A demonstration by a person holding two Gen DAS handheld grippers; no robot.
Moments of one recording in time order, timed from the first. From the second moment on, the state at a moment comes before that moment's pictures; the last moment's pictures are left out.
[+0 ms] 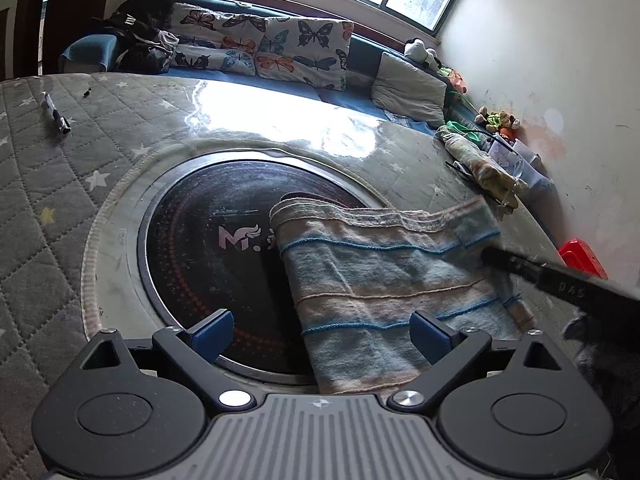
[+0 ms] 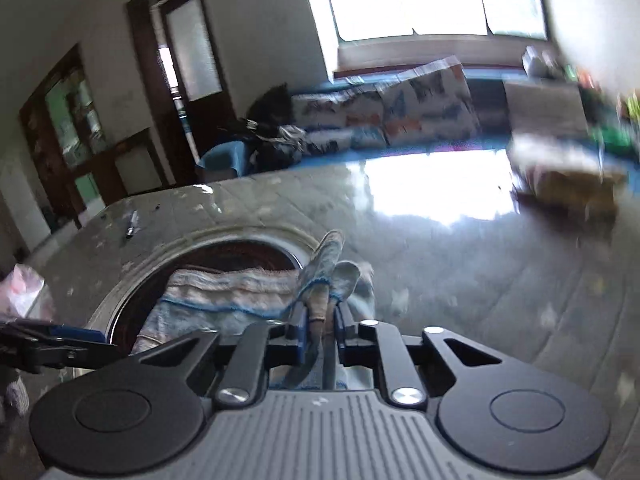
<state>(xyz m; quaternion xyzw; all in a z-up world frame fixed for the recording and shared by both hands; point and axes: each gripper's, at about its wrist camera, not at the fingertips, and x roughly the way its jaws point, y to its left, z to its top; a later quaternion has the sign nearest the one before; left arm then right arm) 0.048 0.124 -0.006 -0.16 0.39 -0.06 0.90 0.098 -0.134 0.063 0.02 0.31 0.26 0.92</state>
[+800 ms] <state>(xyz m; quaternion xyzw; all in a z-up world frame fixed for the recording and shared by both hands) 0.044 0.103 0.008 -0.09 0.36 -0.08 0.93 0.093 -0.137 0.070 -0.02 0.30 0.30 0.91</state>
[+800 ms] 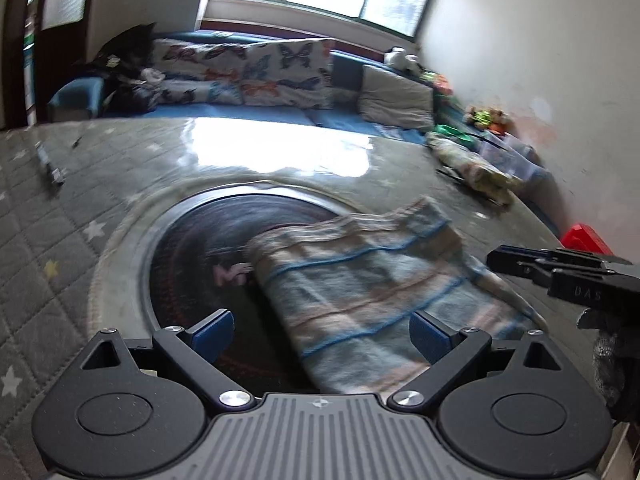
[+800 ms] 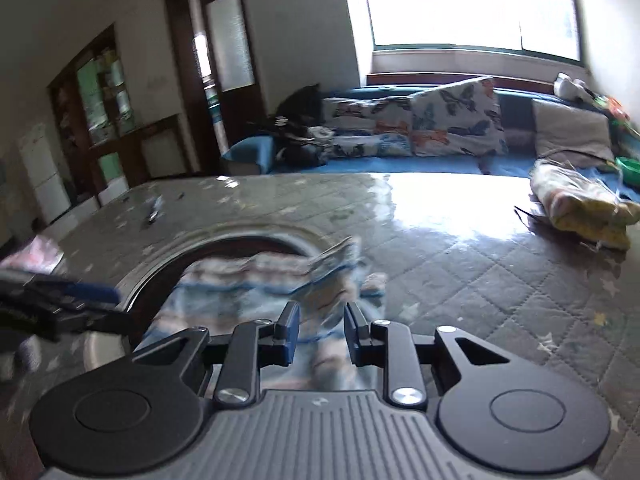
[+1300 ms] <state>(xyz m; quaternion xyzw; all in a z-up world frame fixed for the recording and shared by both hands) 0.030 0.090 -0.021 -0.02 0.39 -0.11 0.91 0.060 -0.139 0.047 -0.04 0.31 0.31 0.90</state>
